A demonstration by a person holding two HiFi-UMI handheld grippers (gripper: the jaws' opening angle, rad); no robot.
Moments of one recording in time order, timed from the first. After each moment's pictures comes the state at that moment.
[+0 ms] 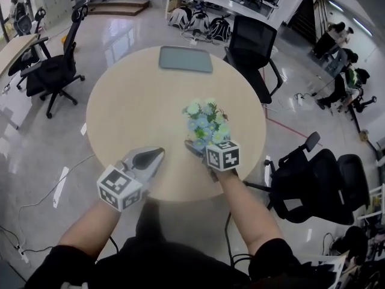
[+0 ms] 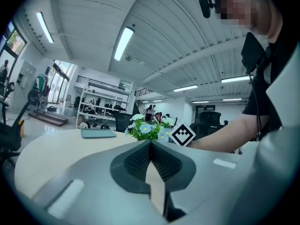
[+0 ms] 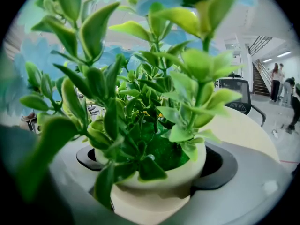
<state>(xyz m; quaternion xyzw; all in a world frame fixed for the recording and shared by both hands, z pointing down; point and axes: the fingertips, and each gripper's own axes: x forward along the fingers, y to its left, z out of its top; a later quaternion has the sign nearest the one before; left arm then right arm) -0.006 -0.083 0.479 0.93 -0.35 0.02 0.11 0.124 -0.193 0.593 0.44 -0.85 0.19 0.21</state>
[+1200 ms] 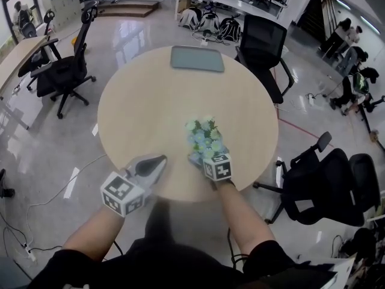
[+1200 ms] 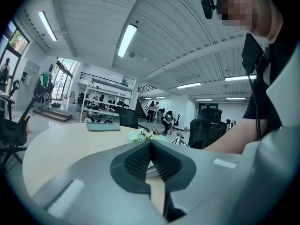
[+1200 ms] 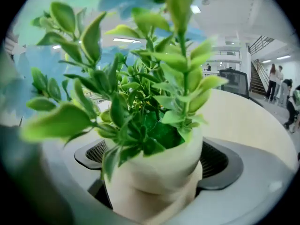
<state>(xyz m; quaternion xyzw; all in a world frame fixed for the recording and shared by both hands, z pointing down) -0.035 -0.059 0.502 0.92 -0.37 0.04 0.13 0.108 -0.168 0.703 0.45 -0.83 0.19 0.26</state>
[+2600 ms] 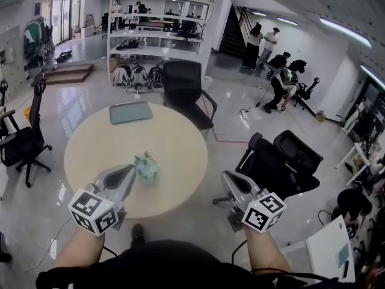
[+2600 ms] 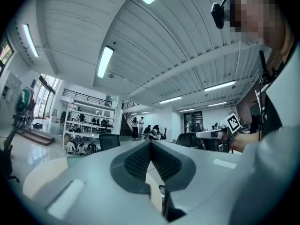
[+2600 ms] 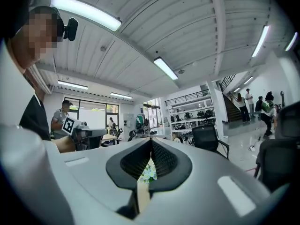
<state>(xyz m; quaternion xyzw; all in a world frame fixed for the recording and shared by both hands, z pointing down) 0.024 0.040 0.258 0.95 -0.30 -0.04 0.04 0.259 0.124 0.264 0.56 -0.83 0.06 -0.02</state>
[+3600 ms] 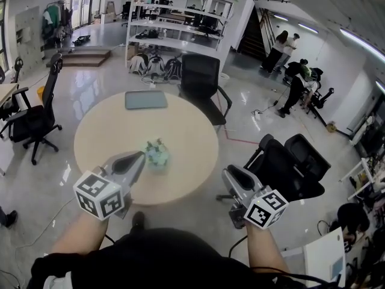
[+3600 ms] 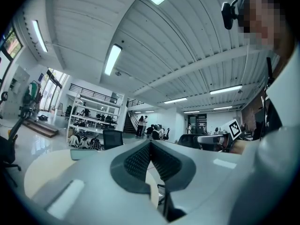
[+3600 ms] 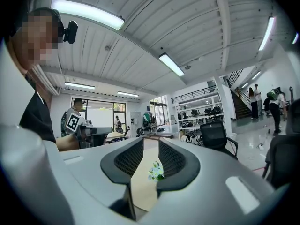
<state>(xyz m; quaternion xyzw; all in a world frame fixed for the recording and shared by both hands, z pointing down) 0.010 0.048 0.268 0.95 -0.31 -0.04 0.07 0.235 0.123 0.277 0.52 -0.85 0.07 -0.01</state>
